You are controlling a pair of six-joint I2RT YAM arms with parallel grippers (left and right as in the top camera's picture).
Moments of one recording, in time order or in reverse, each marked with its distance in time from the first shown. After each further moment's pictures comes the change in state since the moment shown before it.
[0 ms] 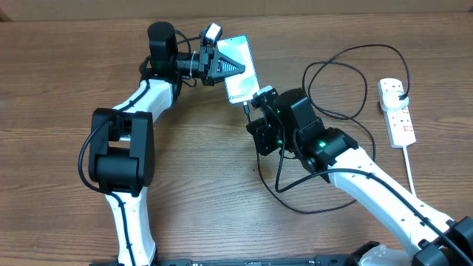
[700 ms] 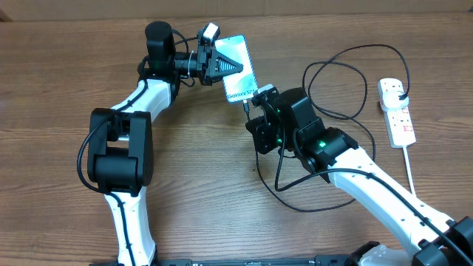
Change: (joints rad) left arm 0.005 0.000 0.000 0.002 0.000 -0.026; right arm 0.000 0.000 0.000 0.021 0.000 0.026
